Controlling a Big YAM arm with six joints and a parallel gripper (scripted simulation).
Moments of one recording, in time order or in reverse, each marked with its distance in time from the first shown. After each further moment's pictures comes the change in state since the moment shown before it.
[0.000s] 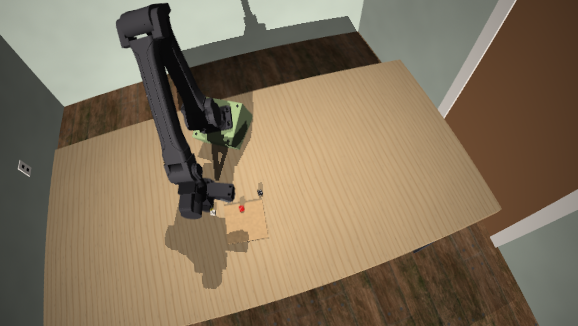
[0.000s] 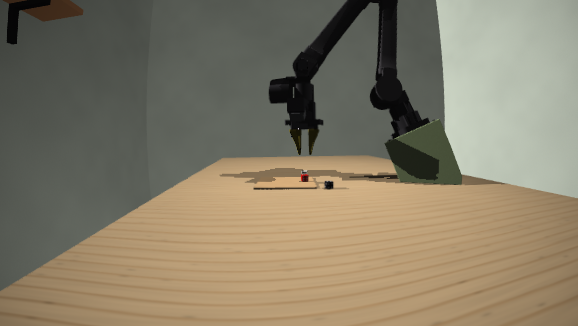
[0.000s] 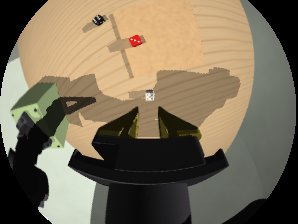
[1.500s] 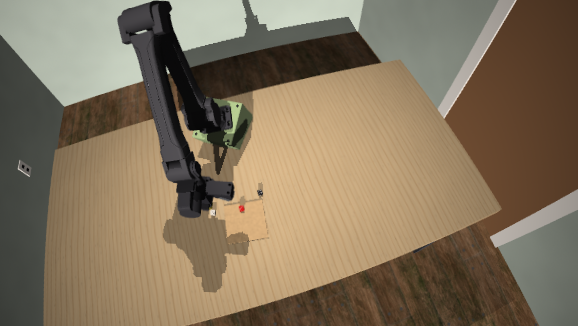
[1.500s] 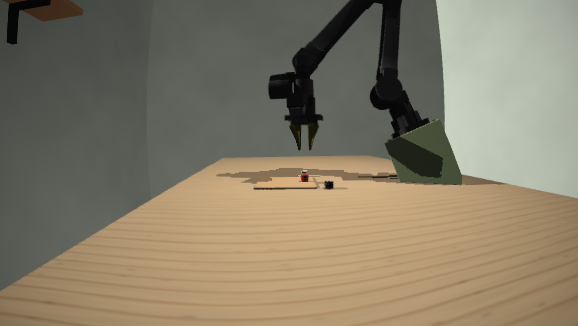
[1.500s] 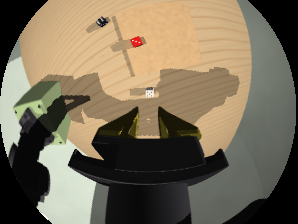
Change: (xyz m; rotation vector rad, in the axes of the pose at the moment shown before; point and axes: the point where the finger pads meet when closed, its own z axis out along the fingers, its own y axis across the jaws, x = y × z) arm 0.000 0.000 -0.013 -0.004 0.002 0.000
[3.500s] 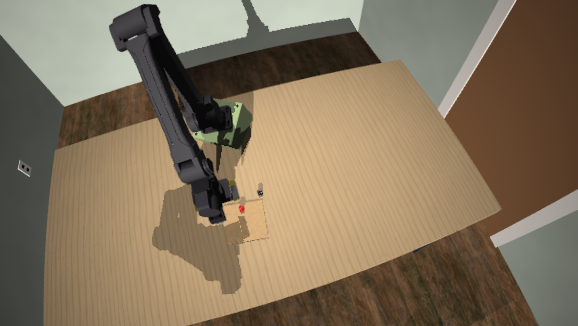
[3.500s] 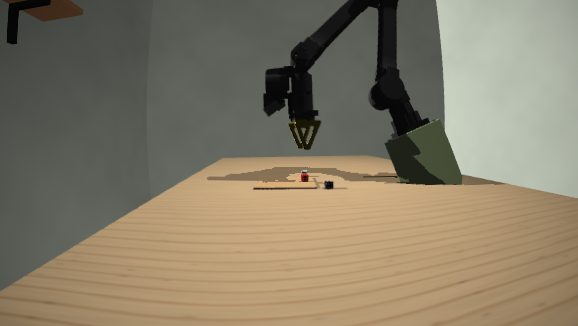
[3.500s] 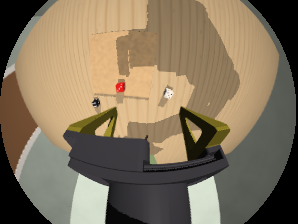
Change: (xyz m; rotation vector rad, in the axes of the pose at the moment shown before) arm -0.040 0.006 -0.006 -0.012 0.004 1.185
